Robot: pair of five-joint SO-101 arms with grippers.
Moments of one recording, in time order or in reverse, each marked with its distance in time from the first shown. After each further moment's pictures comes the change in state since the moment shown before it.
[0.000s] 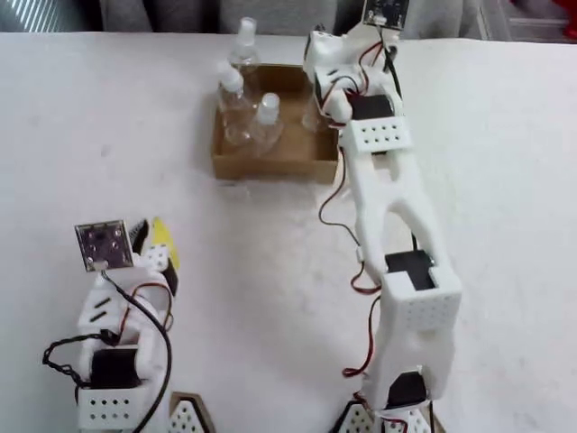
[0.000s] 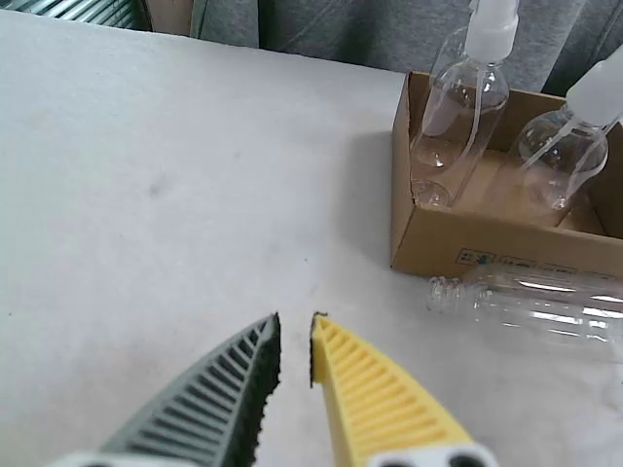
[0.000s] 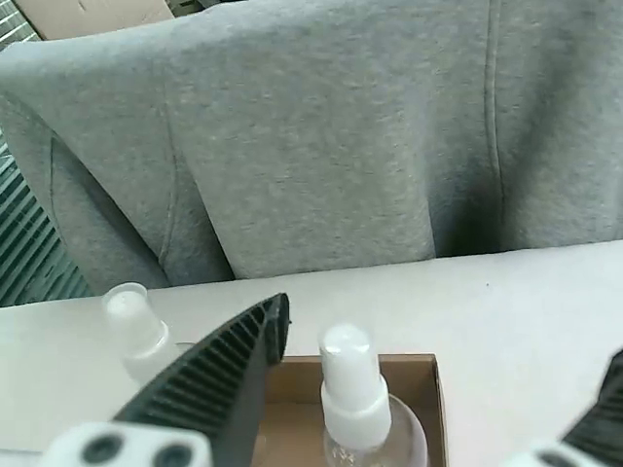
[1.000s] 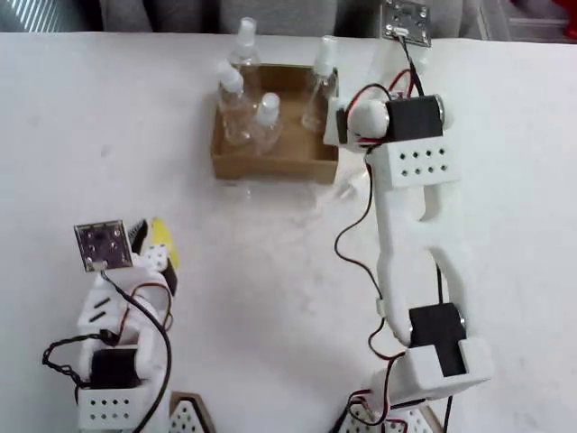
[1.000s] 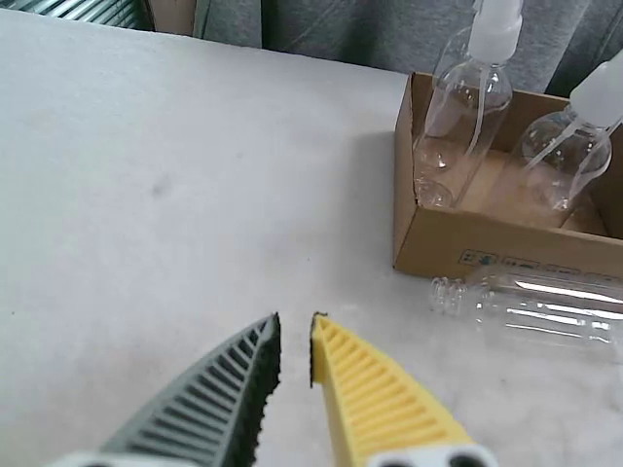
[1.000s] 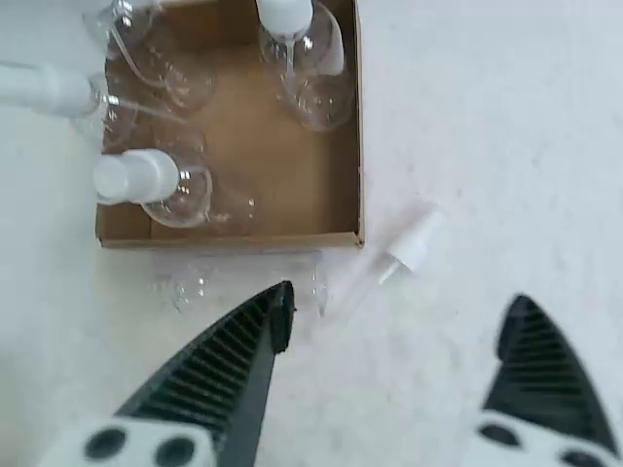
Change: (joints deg) left arm -0.3 0.0 0.0 0.0 0.0; right arm -0.4 -23.7 -0.1 63.5 4.0
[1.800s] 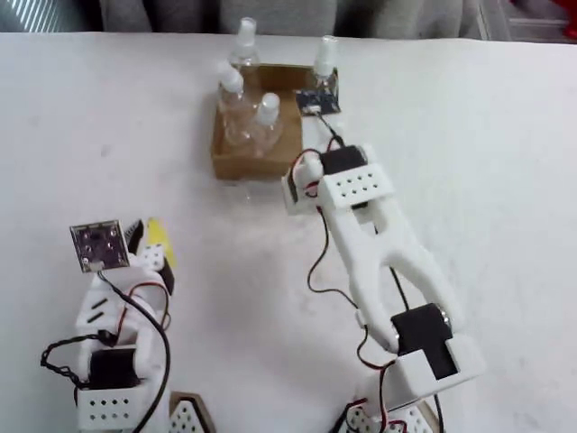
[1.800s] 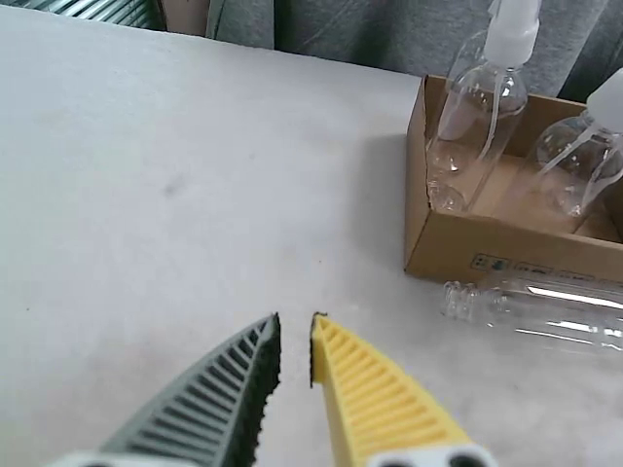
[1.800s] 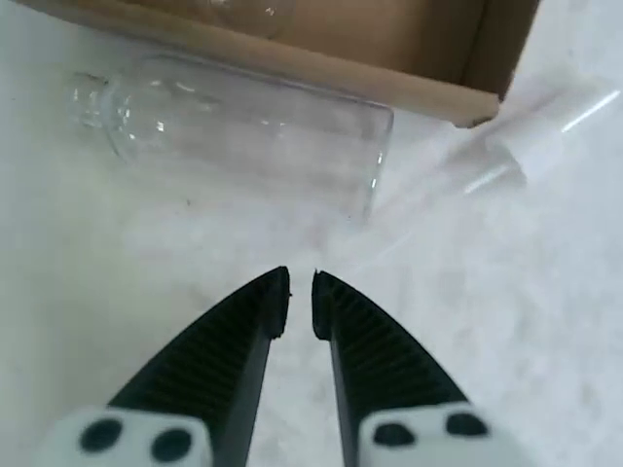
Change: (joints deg) left arm -1.3 0.0 0.0 0.0 0.0; right arm -9.4 0.0 37.3 -25.2 5.9
